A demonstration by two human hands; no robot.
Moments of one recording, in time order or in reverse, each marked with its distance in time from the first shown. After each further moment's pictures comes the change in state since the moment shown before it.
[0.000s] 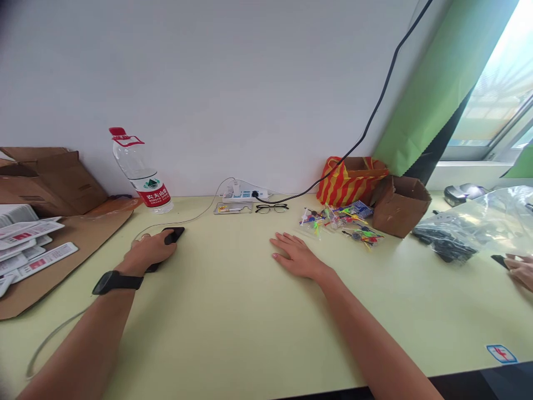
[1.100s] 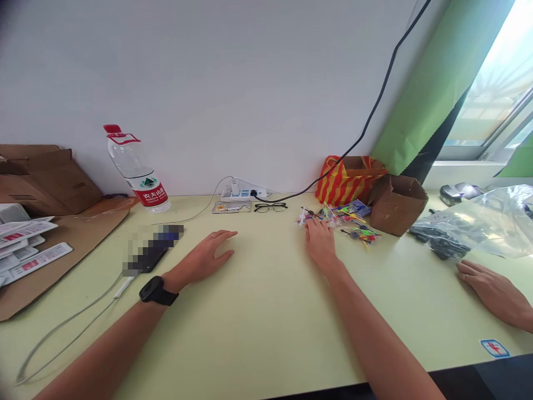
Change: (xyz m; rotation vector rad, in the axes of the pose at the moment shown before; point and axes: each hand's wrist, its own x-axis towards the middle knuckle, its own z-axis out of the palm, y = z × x) left_hand -0.077 0.084 0.029 -0.389 -0.088 0.931; right_hand 0.008 0.052 -0.016 -0.228 0.574 0.309
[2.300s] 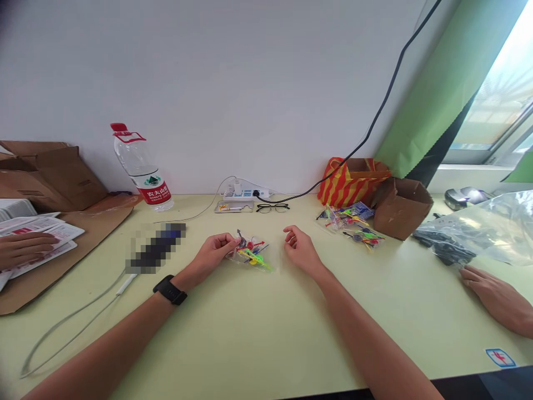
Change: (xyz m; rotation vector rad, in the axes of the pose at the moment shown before) left_hand 0.015 0.013 0.023 -0.864 0.101 -0.244; right_hand -0.018 -0.053 0.006 0.687 -0.209 0.031
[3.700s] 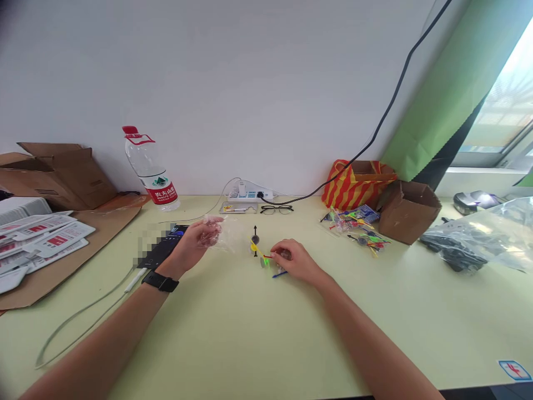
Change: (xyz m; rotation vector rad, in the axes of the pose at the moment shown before) left_hand 0.006 0.017 -0.050 -0.439 0.153 -0.010; right_hand -0.013 -0.023 0.009 -0.025 -0.297 -0.137
